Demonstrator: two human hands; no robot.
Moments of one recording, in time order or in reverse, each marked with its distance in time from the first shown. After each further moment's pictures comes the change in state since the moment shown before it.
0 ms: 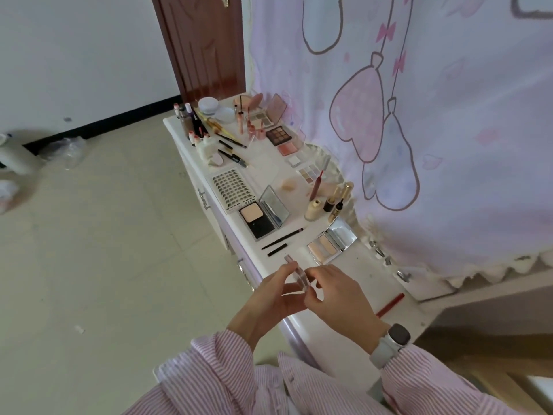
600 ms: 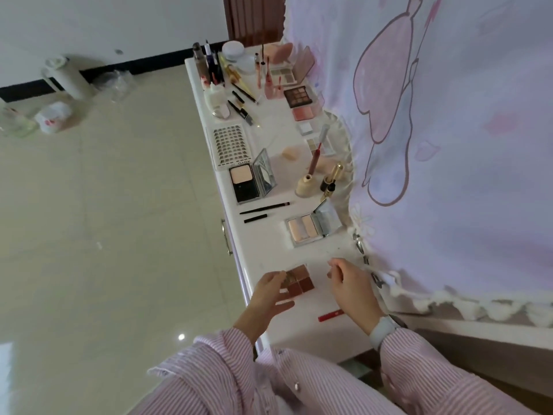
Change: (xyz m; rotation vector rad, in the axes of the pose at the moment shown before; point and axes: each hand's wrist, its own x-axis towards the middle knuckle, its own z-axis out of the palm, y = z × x) left_hand 0.066 -0.090 0.067 -0.099 0.582 -0.059; right_hand 0.001 0.152 -0.003 0.157 -0.181 0.182
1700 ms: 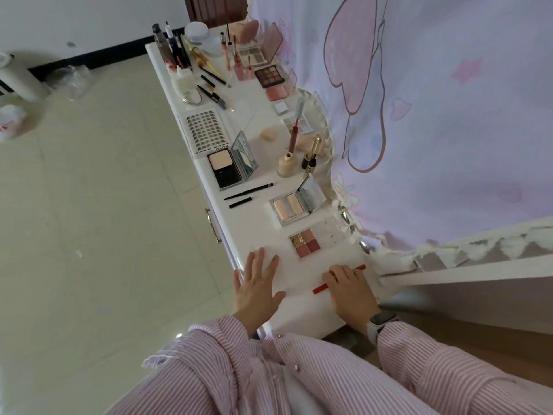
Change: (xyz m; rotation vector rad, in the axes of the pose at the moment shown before) left_hand 0.018 -0.046 -0.028 1.647 0.137 0.518; right_hand -0.046 0.052 0.034 -0.667 -0.279 -0.178
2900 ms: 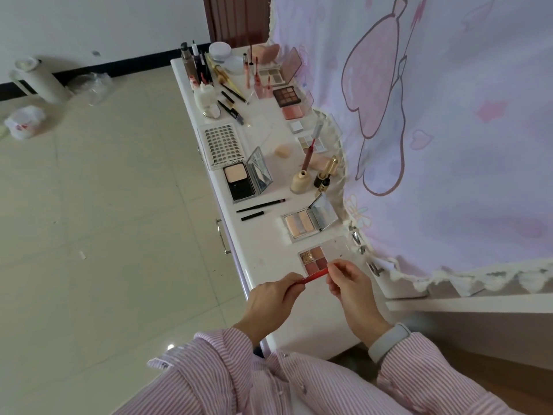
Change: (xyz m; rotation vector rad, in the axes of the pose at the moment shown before) left_hand -0.005 0.009 -0.036 -0.365 0.215 0.238; right_hand 0.010 -0.043 -0.079 1.634 0.297 0.478
